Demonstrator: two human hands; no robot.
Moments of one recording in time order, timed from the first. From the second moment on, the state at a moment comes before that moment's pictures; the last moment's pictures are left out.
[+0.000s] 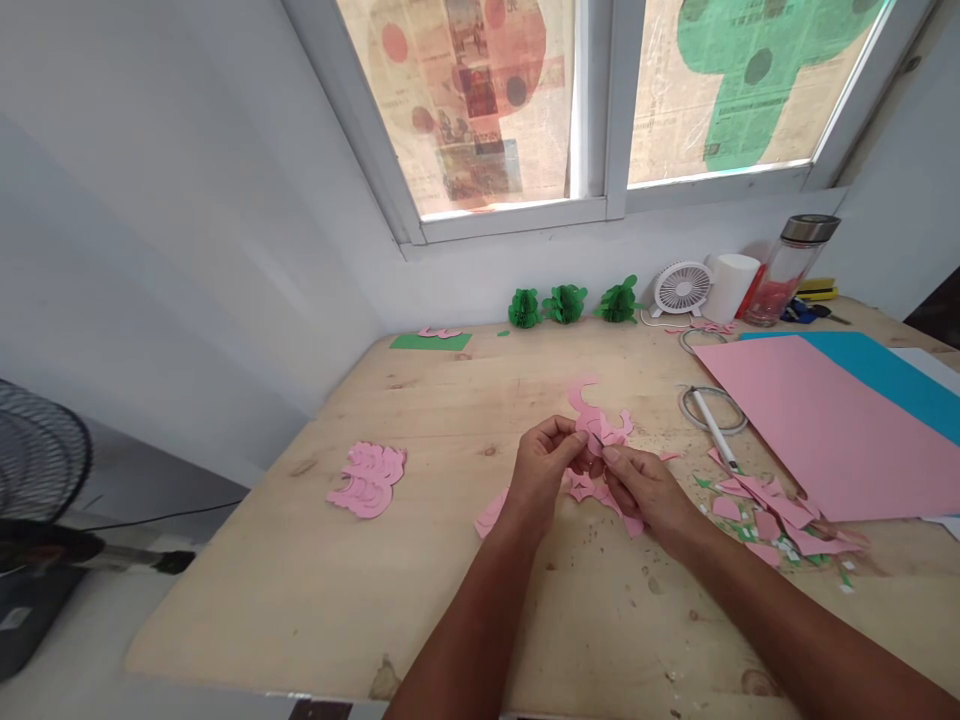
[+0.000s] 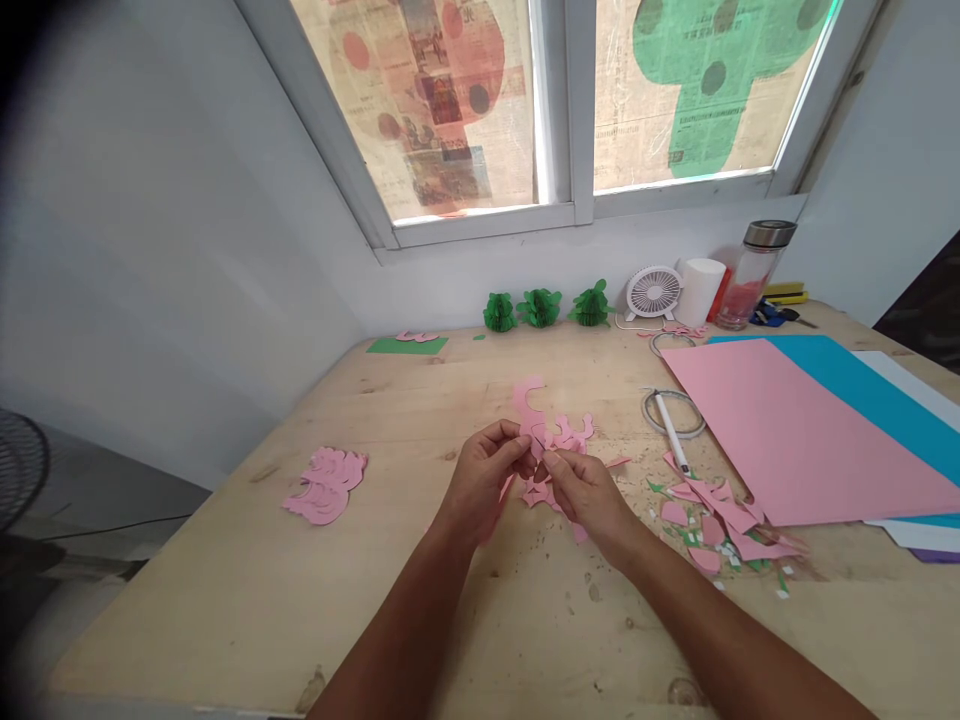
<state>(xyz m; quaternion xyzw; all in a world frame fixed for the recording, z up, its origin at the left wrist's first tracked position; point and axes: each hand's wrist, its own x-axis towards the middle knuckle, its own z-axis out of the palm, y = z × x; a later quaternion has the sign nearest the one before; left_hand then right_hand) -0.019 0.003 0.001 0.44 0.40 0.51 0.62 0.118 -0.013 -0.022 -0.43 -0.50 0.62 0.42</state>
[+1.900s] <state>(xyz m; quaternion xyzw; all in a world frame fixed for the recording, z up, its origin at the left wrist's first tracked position) -0.018 0.004 0.000 0.44 0.40 0.51 0.61 0.117 -0.015 -0.020 -0.44 -0.50 0.62 0.42</state>
